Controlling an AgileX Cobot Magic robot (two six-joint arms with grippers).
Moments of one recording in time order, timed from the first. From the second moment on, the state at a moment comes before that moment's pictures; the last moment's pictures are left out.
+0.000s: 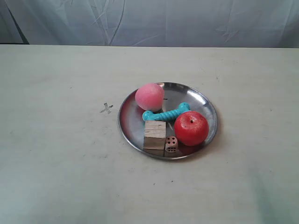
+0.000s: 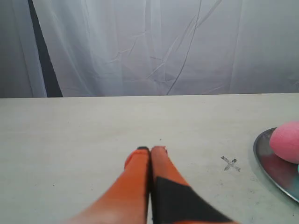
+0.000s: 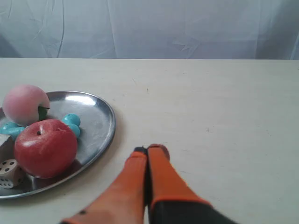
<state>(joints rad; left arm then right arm) -0.13 0.00 0.00 0.00 0.17 -0.02 -0.05 0.01 0.00 0.17 0.33 -0.11</state>
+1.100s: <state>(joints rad) -0.13 0.00 0.00 -0.72 -0.24 -0.10 -0.05 0.01 0.00 1.02 -0.07 0.00</state>
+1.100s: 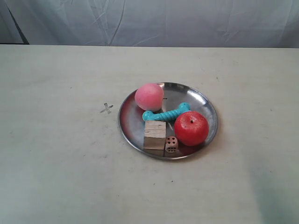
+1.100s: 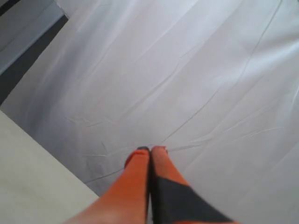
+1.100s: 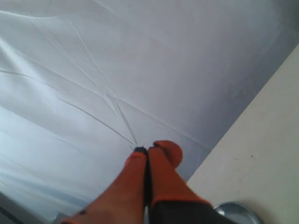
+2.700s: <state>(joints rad) -0.13 1.86 -1.11 -0.95 0.81 0.69 -0.05 1.81 -1.06 0.38 0.67 -0.17</state>
